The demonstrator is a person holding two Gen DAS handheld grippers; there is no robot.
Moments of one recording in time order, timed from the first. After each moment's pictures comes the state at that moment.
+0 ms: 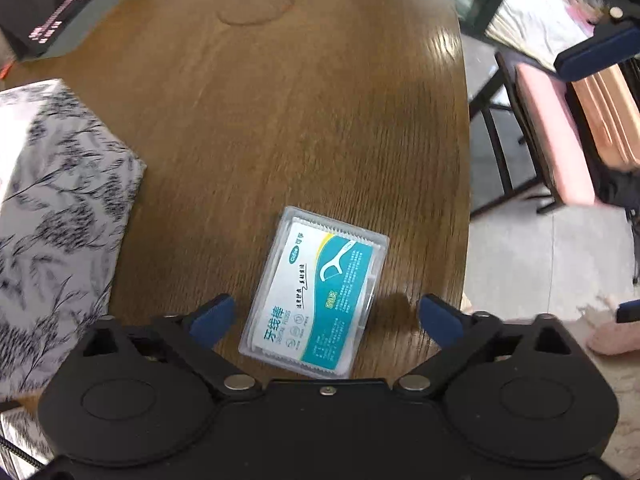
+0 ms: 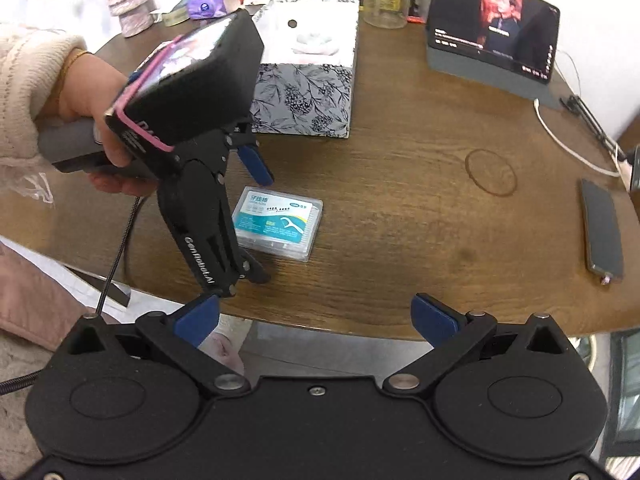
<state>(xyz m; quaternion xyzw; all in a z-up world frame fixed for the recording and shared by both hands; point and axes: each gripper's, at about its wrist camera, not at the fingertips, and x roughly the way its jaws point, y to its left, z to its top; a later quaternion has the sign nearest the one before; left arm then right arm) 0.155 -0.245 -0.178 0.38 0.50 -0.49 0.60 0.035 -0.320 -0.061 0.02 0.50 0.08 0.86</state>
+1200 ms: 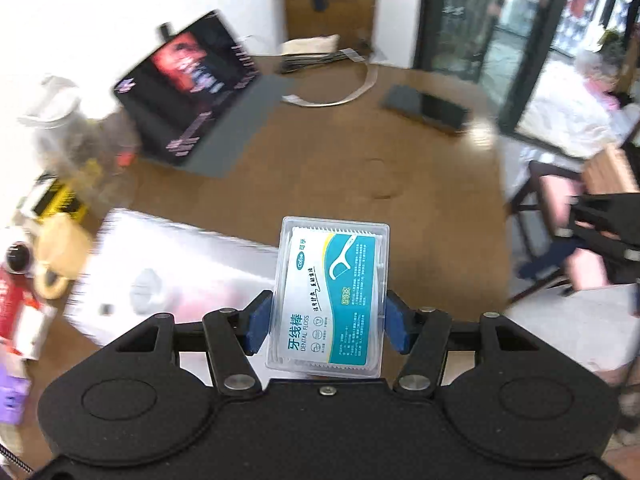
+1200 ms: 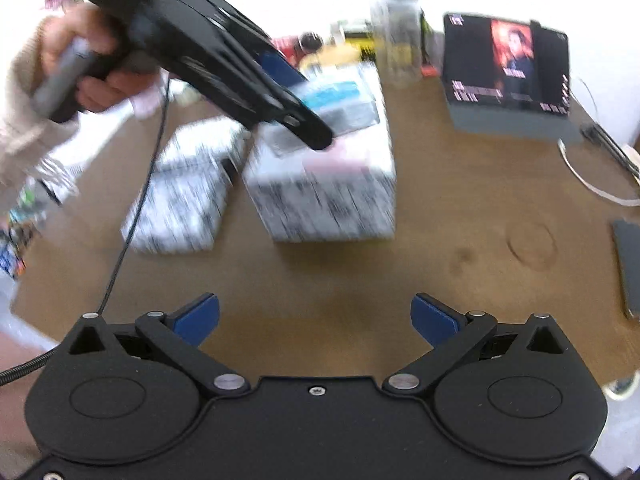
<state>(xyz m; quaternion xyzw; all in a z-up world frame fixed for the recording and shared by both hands) 0.261 -0.205 -0.010 0.33 0.40 -0.48 0.70 0.108 -0.290 -0.002 0.10 0.43 0.10 0.89</state>
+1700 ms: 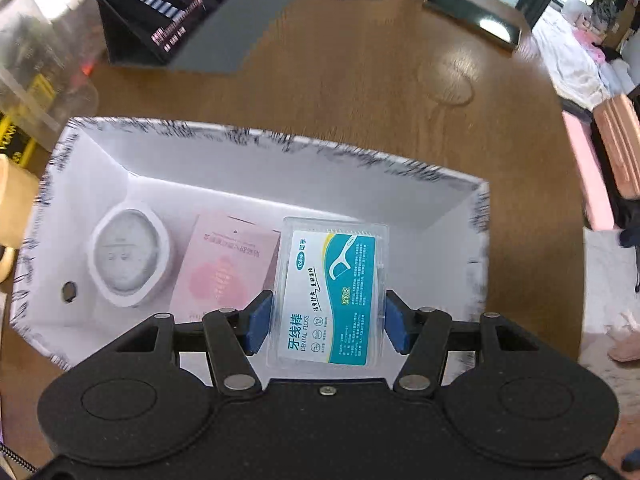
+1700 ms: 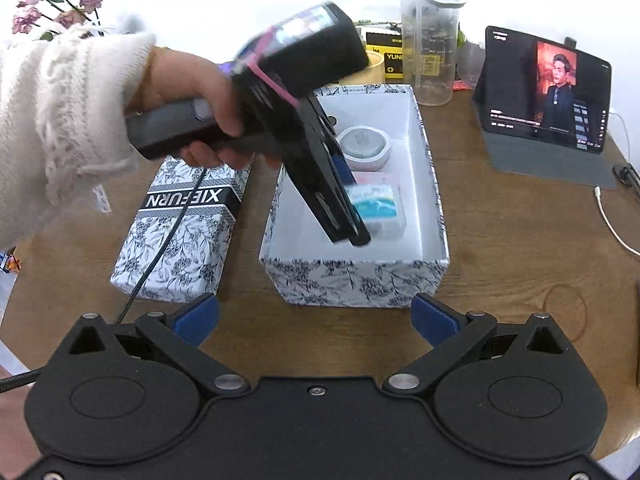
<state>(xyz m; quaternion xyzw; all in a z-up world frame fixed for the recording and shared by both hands) 0.362 -0.210 -0.121 0.36 0.50 -0.50 0.61 0.202 -0.255 -0.007 0.07 0.47 0.09 0.88</state>
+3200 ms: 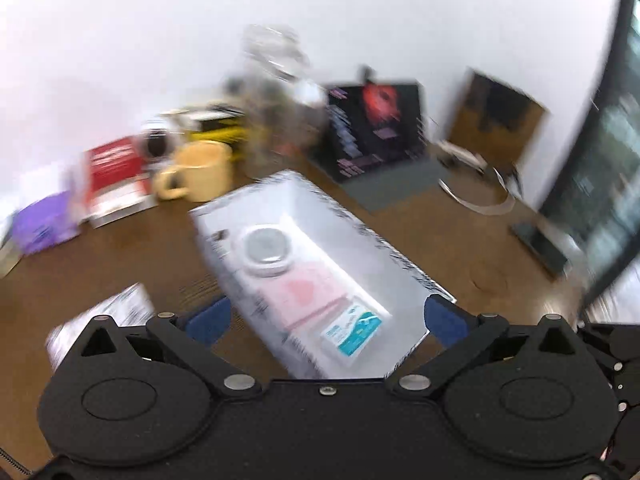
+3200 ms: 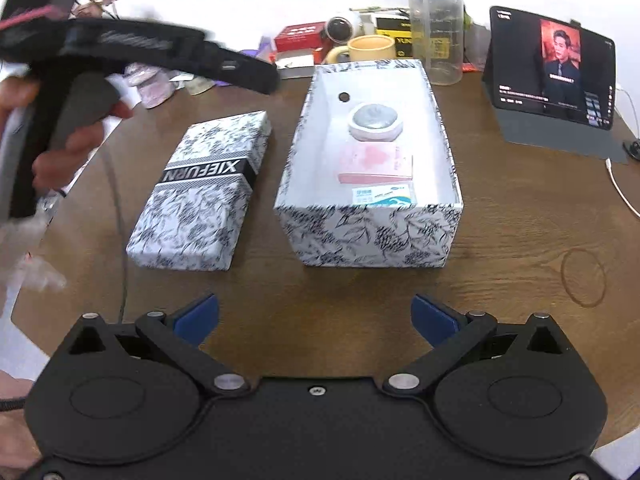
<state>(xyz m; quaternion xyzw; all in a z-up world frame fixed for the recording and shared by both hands) 0.253 -0.063 0.010 0.06 0.36 -0.29 0.88 0.148 -0.256 -0.026 0.08 0.45 0.12 0.88</state>
